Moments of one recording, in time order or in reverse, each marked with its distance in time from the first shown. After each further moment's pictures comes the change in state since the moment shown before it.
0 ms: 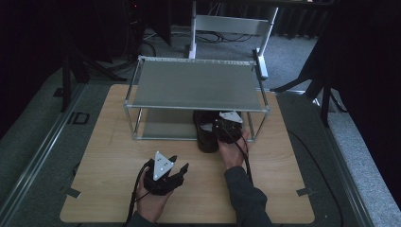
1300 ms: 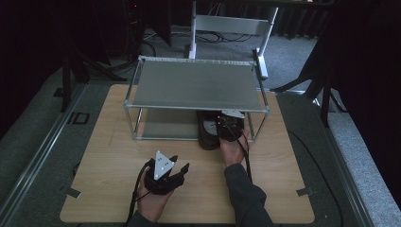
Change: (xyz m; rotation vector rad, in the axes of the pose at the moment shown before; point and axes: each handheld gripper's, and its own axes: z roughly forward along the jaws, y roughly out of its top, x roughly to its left) left arm 0.000 0.000 0.002 0.000 -0.005 -0.003; right arm -0.006 0.005 0.011 0.102 -0.005 0.077
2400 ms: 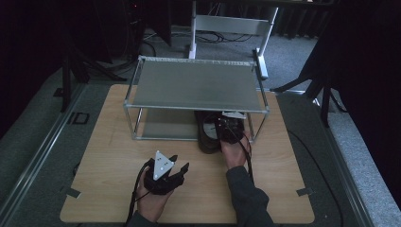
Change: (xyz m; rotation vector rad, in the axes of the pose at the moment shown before) left arm 0.000 0.002 -0.002 -0.009 0.001 -0.001; right arm -0.002 -0.002 -0.012 0.050 0.041 -0.013
